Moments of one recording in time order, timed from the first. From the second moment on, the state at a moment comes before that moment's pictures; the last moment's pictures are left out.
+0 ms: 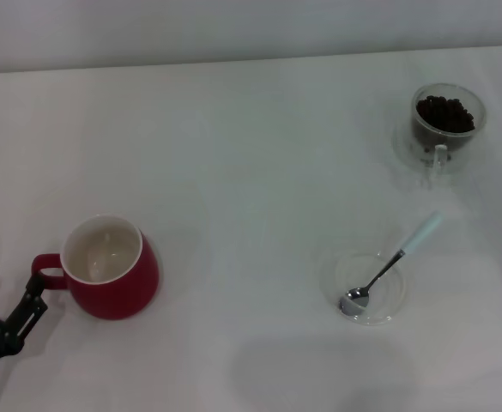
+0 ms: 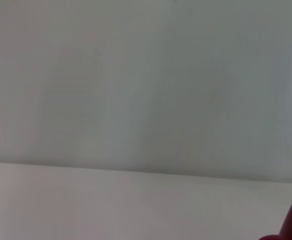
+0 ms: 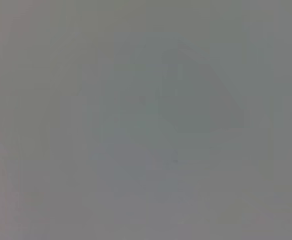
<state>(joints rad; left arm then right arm) -0.11 -2.09 -0.51 -0.15 -0.78 -1.32 2.83 0.39 2.01 -0.09 -0.13 1.96 1.23 -2.84</state>
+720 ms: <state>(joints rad) -0.20 -2.08 -0.51 -0.14 -0.75 -1.26 2.83 0.39 2.01 -0.08 -0.12 1.96 1.25 -2.84</state>
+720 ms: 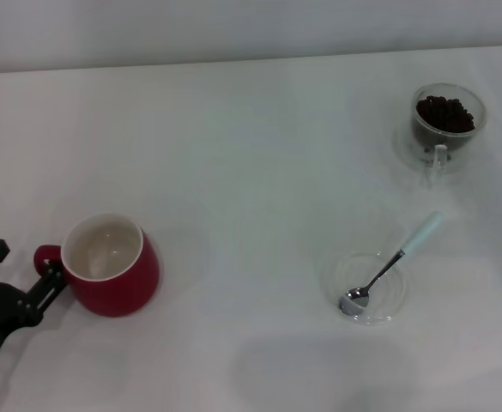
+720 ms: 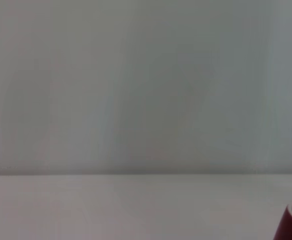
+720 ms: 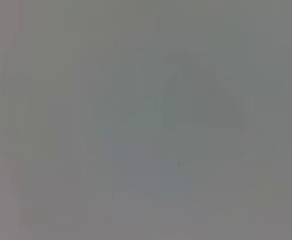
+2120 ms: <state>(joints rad) -0.22 -2.09 -0.51 -0.18 -0.70 -1.23 2.83 0.38 2.01 -0.08 -0.13 1.96 1.23 -2.84</state>
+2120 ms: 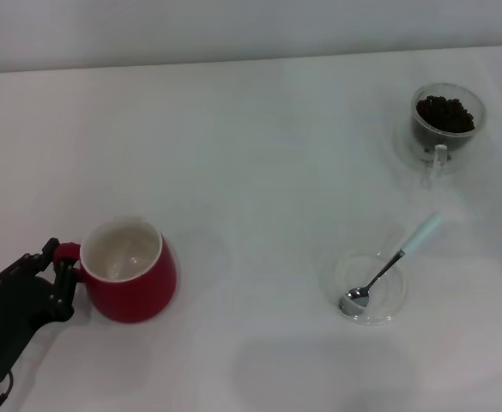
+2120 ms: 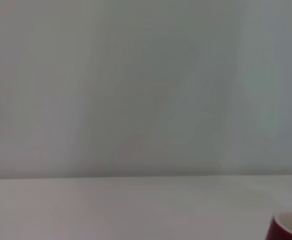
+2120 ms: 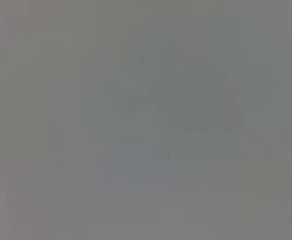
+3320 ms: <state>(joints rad) -0.50 -2.08 -0.51 -0.19 -0.54 -1.12 2.83 0.38 2.01 -0.08 -0.12 1.96 1.26 -2.84</state>
